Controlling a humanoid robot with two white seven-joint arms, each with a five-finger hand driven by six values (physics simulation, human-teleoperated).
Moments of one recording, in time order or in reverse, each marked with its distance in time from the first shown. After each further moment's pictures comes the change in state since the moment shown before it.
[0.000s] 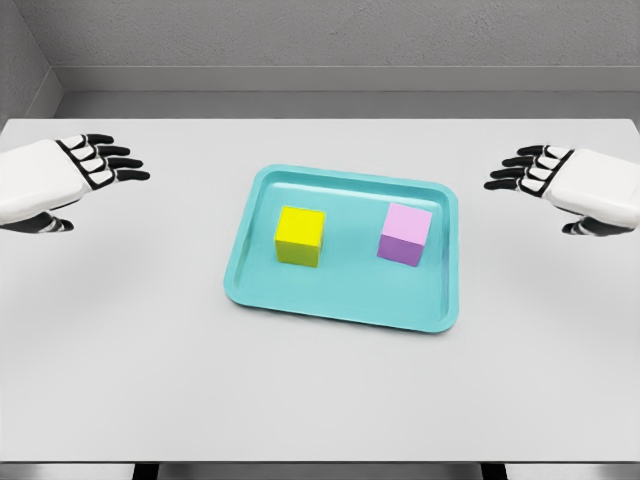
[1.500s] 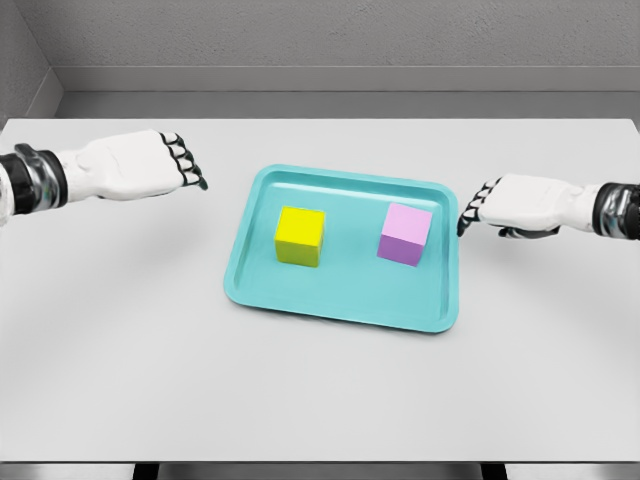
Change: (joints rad) left arm -0.376 -0.275 -0.314 0.078 -0.383 0.000 -0.231; right arm -0.133 0.325 0.010 0.151 0.164 -0.001 0.429
